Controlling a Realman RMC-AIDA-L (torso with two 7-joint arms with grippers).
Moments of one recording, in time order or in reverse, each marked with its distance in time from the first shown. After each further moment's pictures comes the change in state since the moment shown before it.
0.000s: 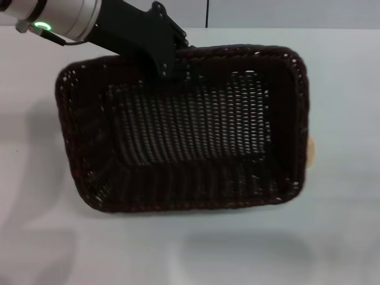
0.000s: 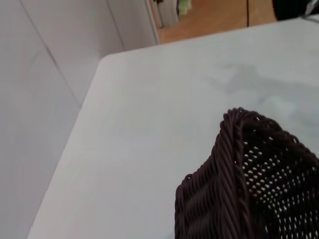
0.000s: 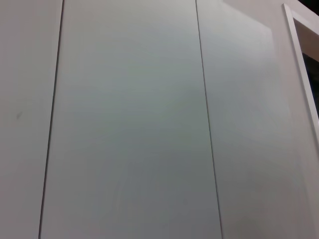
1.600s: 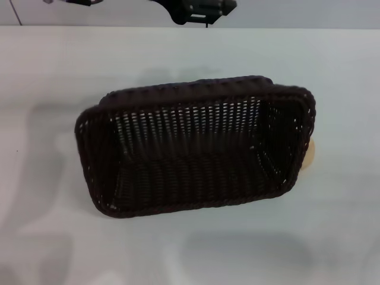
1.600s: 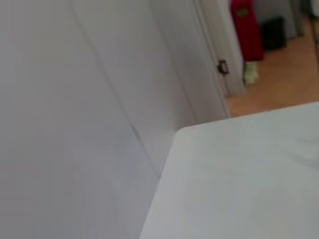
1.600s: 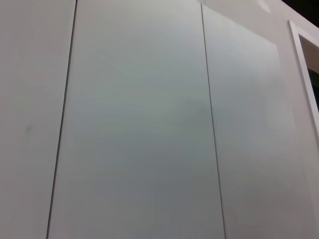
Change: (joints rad) left arm 0.030 0.003 0.026 0.074 -0.191 0.316 0.083; right arm -0.002 -0.002 -0.041 0.008 -0.003 -0.049 -0.027
